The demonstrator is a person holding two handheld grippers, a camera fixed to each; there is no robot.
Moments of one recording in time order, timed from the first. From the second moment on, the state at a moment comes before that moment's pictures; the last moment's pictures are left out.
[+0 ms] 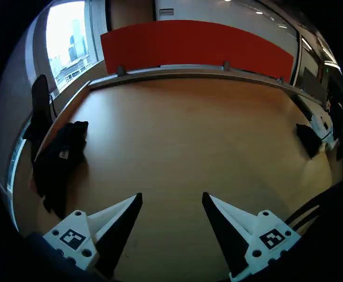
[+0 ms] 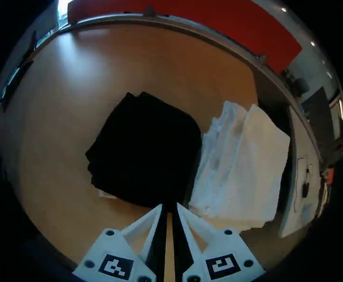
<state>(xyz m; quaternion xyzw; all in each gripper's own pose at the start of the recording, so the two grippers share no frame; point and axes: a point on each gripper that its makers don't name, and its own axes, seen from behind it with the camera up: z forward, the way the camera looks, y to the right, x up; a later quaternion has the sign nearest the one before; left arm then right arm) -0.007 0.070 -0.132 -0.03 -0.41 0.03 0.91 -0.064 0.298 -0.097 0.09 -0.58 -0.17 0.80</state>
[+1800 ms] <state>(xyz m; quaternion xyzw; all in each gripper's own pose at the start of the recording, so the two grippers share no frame) -0.002 0.066 -0.131 -0.04 -0.40 0.03 0.91 -0.064 0.247 -0.106 0.06 -0.54 -0.08 0.83</state>
